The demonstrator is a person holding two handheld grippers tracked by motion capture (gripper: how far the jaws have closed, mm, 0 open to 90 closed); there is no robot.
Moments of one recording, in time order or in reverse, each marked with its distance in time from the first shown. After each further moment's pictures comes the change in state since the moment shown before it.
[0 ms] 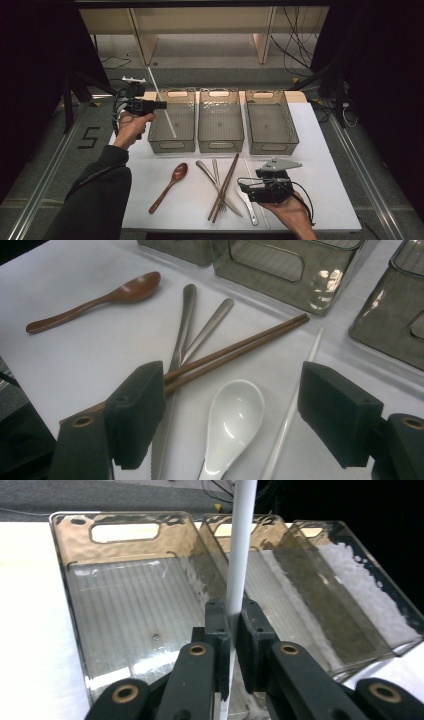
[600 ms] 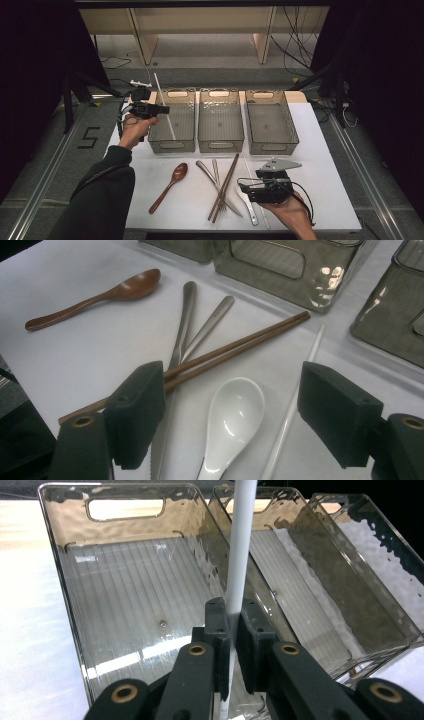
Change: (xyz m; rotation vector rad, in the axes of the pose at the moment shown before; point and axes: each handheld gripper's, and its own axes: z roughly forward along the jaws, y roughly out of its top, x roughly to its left) left arm 0.003 -0.007 0.019 0.070 0.025 0.018; right arm -0.001 -0.001 0.001 0.006 -0.001 -0.003
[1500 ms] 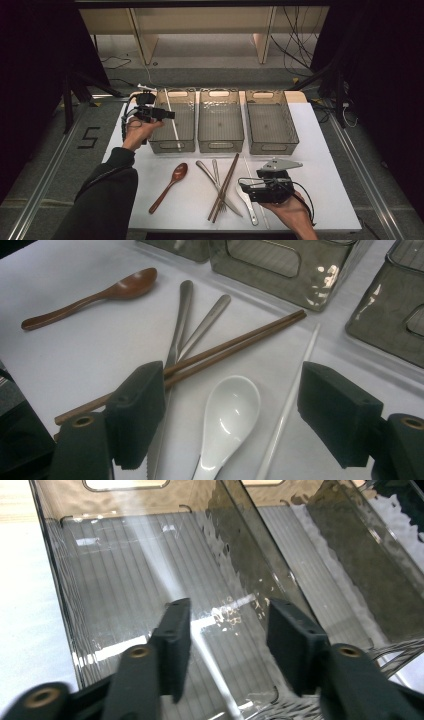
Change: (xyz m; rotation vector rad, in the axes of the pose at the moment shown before) left arm 0.000 -0.007 0.016 0.058 0.039 -0.002; right arm -0.002 -0.001 -0.001 0.002 -0.005 0.004
